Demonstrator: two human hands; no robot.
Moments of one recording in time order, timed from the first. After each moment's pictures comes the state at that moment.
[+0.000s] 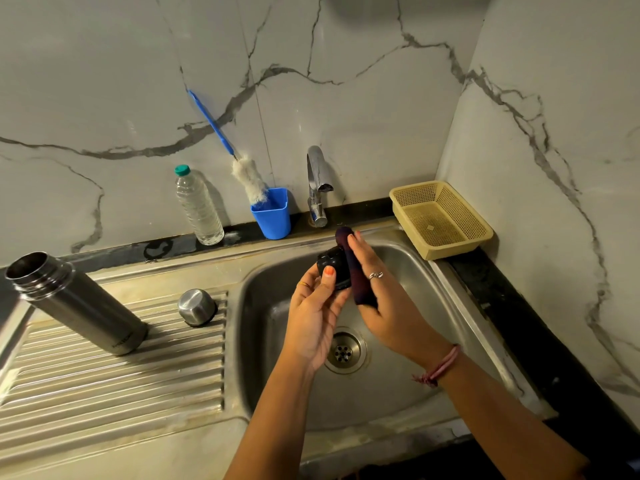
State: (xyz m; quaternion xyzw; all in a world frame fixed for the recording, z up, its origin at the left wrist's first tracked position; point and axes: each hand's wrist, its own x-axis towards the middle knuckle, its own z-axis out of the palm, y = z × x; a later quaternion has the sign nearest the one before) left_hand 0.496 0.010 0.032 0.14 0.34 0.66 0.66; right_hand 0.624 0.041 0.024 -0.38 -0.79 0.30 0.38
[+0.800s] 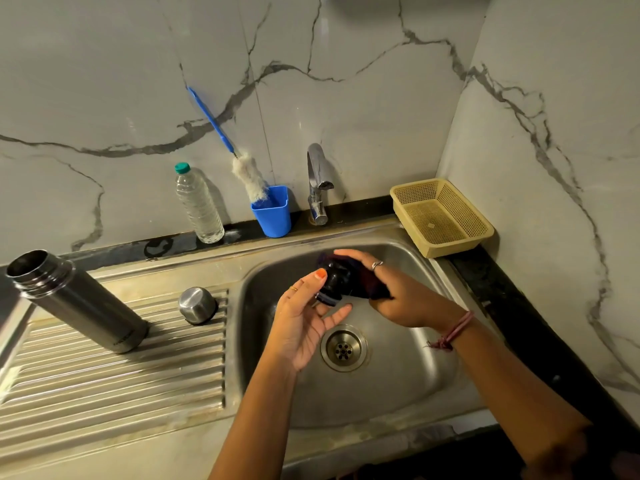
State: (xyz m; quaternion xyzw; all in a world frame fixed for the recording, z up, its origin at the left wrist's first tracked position) left_hand 0.473 0.005 0.026 0.18 0.37 0.59 0.69; right_hand 0.646 0.068 0.041 -0.36 -0.80 0.46 0.17
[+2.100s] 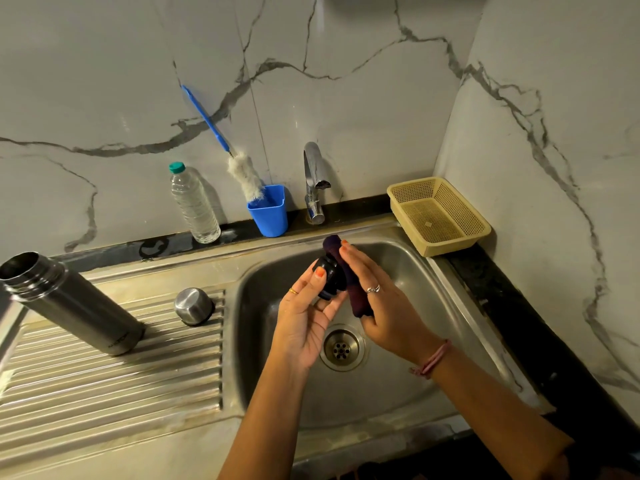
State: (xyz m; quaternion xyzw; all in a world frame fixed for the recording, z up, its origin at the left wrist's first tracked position) left_hand 0.483 0.009 0.024 0.10 0.32 0.64 0.69; right_hand 0.631 0.049 0.005 -0.35 -0.86 0.19 0.33
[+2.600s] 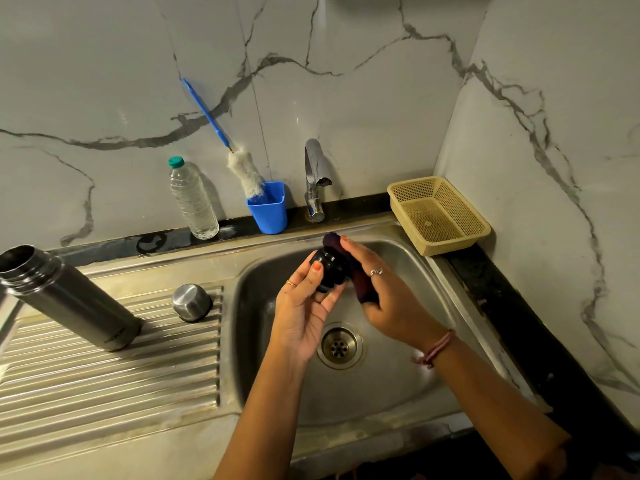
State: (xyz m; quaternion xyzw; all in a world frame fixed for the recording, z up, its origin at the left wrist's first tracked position) left_hand 0.482 0.014 0.025 0.12 0.32 0.65 0.68; right_hand 0.634 0.059 0.014 -0.34 -0.83 0.28 0.34
